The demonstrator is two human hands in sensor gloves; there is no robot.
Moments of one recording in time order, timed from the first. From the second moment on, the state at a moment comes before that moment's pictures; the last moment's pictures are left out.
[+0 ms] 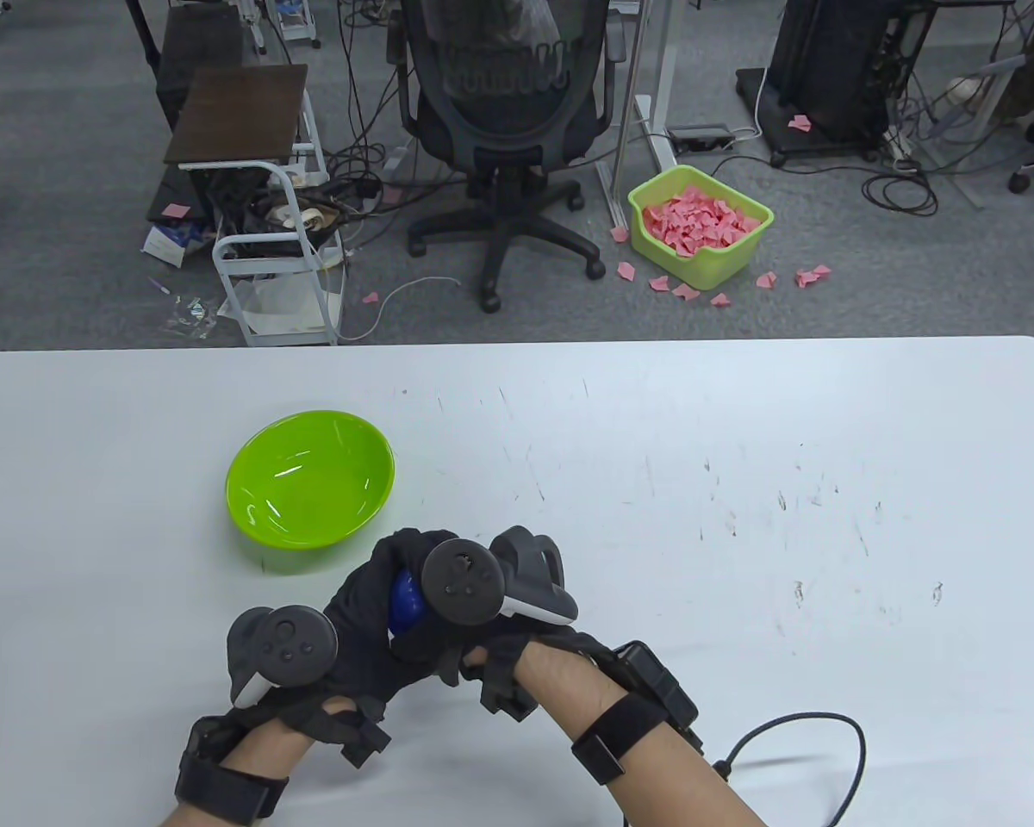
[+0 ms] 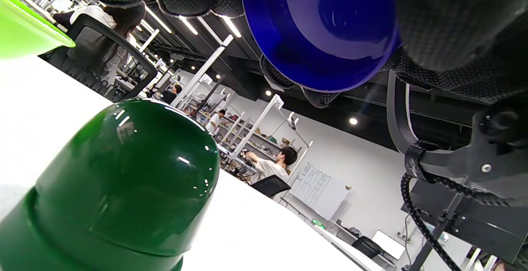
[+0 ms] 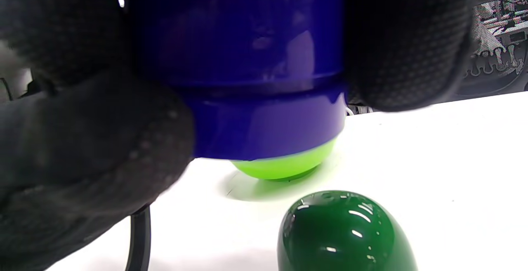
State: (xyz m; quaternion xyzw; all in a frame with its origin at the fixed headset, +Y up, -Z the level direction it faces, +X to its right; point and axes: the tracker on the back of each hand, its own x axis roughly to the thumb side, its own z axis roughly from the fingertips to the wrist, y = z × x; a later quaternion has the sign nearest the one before) left_hand -0.222 -0.712 -0.307 0.07 -0.28 0.36 0.89; right_hand -0.053 -0.630 -0.326 0.33 0.00 0.92 0.20
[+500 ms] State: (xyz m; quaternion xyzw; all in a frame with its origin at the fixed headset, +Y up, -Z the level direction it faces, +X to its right) left_hand -0.229 -0.708 -0.309 0.09 -0.28 0.36 0.89; right_hand -0.017 -0.601 -0.324 0.31 -0.05 0.90 0.28
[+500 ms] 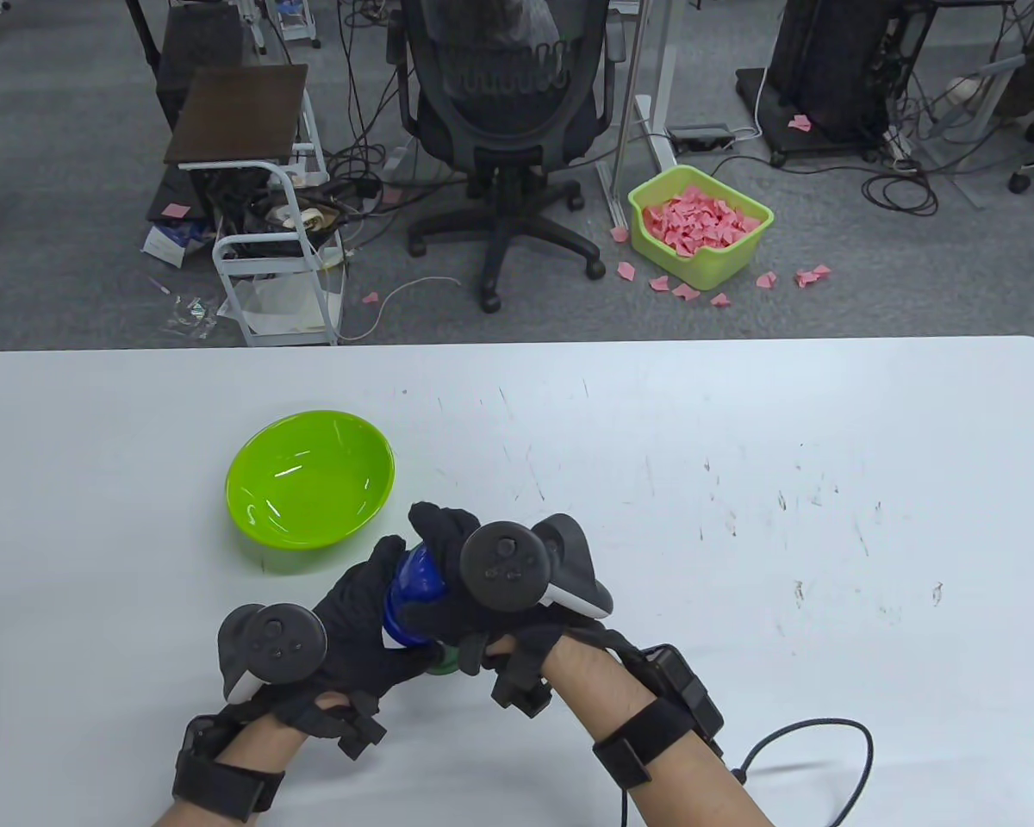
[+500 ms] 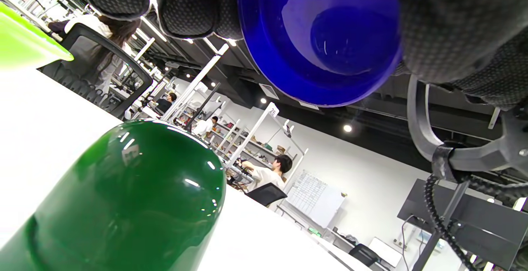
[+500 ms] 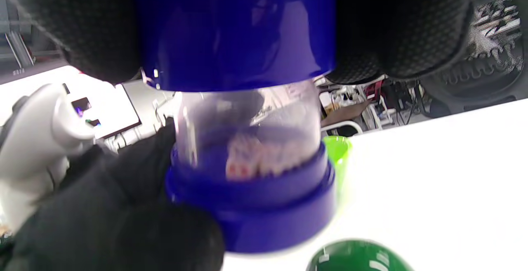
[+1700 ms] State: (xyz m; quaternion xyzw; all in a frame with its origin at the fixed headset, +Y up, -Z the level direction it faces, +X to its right) left_hand -0.237 -0.707 -0.314 0.08 -0.25 0.35 0.90; right_hand 0.082 -0.747 -0.357 0.14 0.01 0.99 -0.01
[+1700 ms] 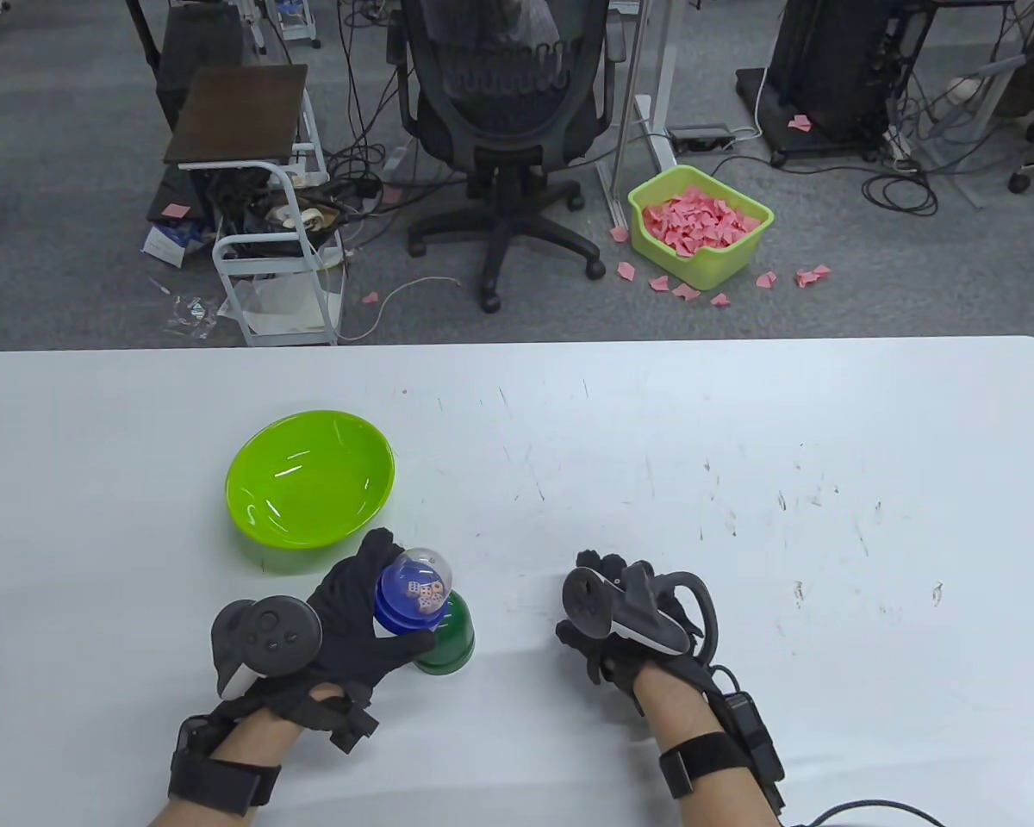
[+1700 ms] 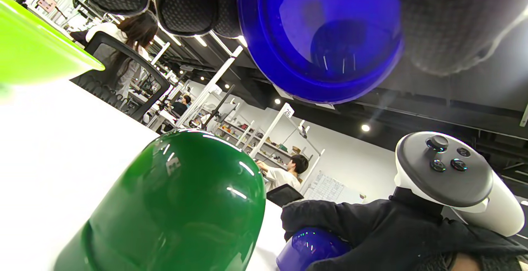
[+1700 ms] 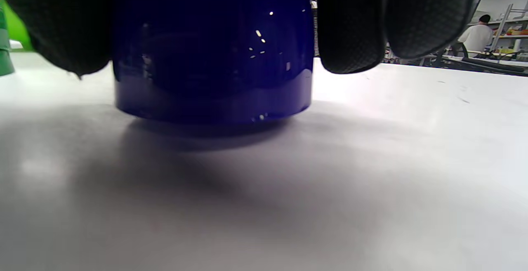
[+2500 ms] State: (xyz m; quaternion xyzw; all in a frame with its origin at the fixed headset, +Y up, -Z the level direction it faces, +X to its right) left_hand -0.224 -0.708 -0.308 0.09 -0.26 0.29 0.92; right_hand 0.060 -0.690 -0.330 0.21 -0.14 0.95 0.17
